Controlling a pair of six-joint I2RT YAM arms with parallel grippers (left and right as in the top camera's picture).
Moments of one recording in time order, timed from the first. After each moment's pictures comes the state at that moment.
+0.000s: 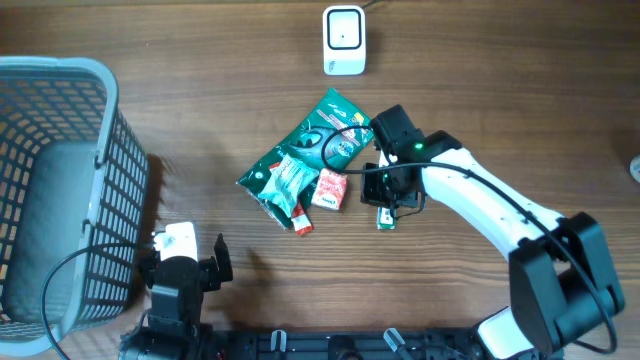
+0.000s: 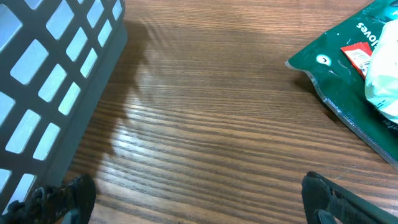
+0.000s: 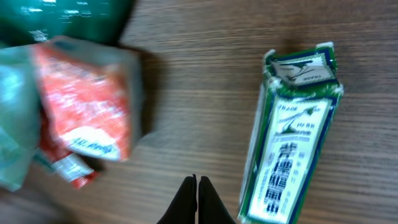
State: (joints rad) left arm -0.21 0.12 0.22 -0.81 -0.31 -0.20; right arm 0.48 1.71 1.06 -0.76 -0.23 0.60
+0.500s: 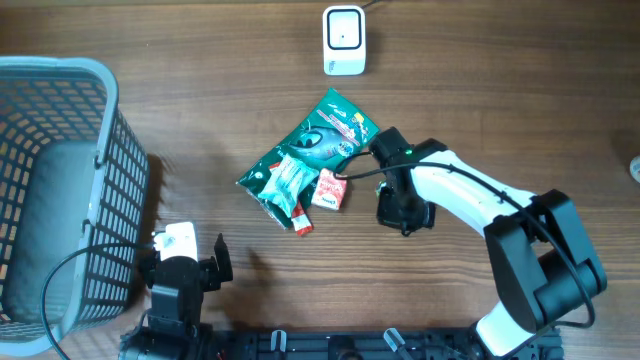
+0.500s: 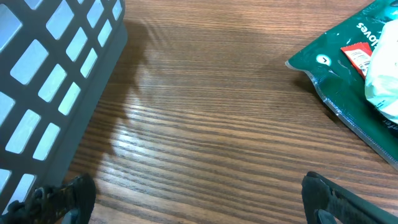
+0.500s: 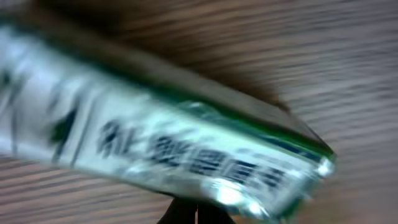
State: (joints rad) left arm -0.21 0.12 0.22 -0.81 -0.31 -0.20; right arm 0.48 1.80 1.01 -0.92 -0.02 0.68
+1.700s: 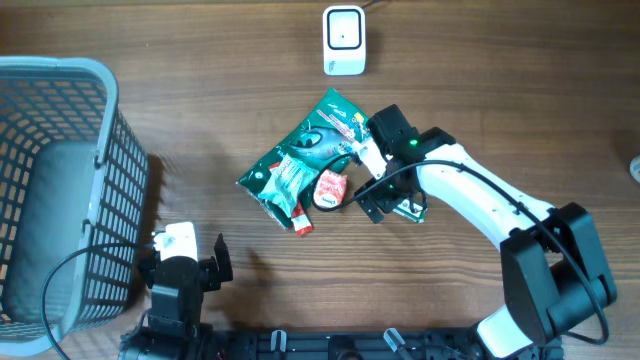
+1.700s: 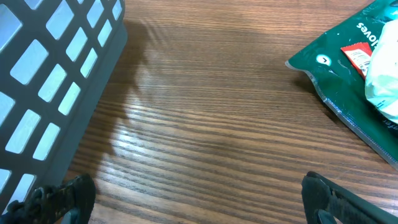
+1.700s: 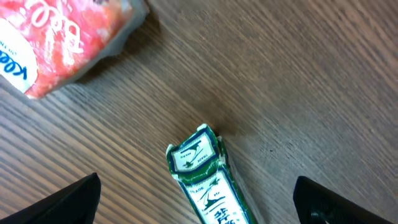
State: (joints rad) left arm -0.21 0.12 0.22 -0.81 -0.31 -0.20; right arm 0.48 1.74 1.10 -0.80 -0.06 -0.22
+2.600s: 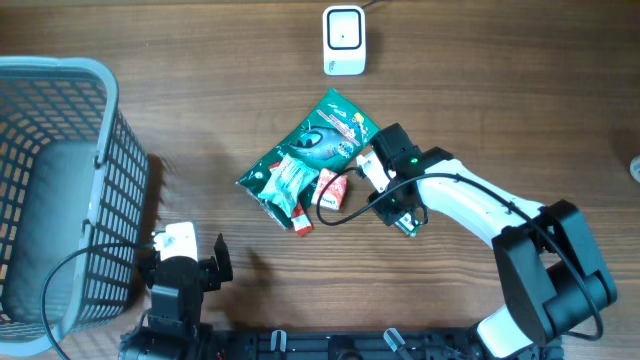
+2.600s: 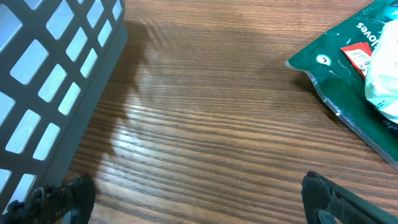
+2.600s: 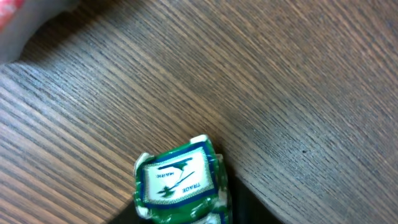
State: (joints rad) left arm -0.21 0.12 0.22 -0.81 -0.31 -0.20; right arm 0.48 1.74 0.94 -0.65 -0.06 -0.19
